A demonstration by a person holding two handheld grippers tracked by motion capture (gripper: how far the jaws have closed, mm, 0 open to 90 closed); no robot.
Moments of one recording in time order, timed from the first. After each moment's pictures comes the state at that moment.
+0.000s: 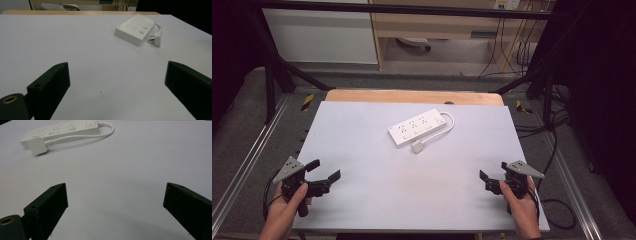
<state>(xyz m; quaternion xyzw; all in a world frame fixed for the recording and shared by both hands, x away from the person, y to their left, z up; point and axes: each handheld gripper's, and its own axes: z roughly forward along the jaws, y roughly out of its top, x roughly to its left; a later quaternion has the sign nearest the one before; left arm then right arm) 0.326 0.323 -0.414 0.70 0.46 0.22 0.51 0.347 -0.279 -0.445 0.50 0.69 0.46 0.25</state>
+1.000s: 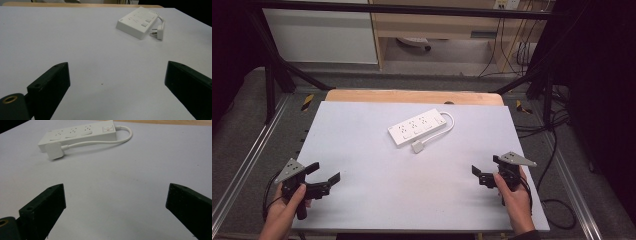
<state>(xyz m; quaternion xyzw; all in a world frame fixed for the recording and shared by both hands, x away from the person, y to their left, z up) 0.322 0.323 -0.417 0.71 0.47 0.21 0.49 0.369 -0.263 -0.431 0.47 0.72 0.47 0.21</state>
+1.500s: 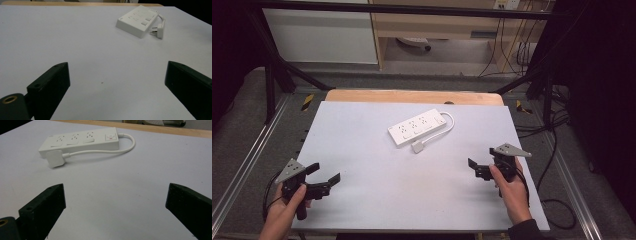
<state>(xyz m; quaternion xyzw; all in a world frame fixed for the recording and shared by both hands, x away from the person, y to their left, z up) 0.322 0.323 -0.419 0.71 0.47 0.21 0.49 0.387 -0.250 -0.417 0.46 0.73 0.46 0.22</state>
